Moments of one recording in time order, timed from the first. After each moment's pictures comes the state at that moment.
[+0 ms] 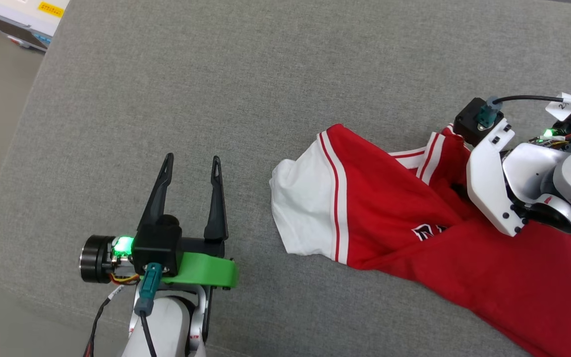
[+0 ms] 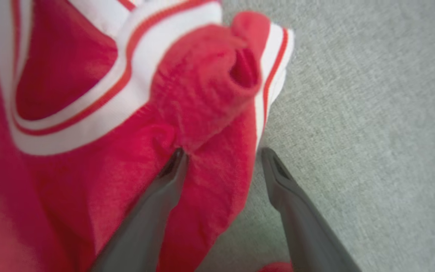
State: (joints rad) left arm -0.17 0.06 -0.19 0.00 -0.02 0.12 -0.26; right arm -0.91 -0.70 1.05 0.26 0.78 0.13 0.77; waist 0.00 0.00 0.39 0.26
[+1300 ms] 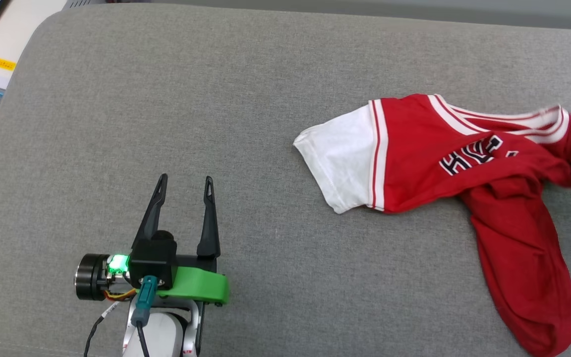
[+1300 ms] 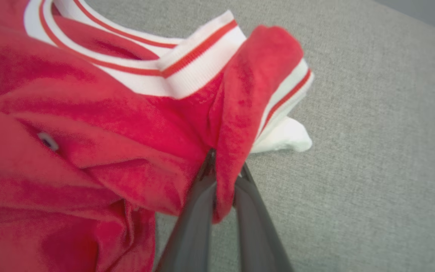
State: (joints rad) left arm -0.11 0.07 -0.18 0.02 -0.02 0.12 -0.26; right arm -0.65 -0.73 0.60 0.59 0.78 0.13 0.22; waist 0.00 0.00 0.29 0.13
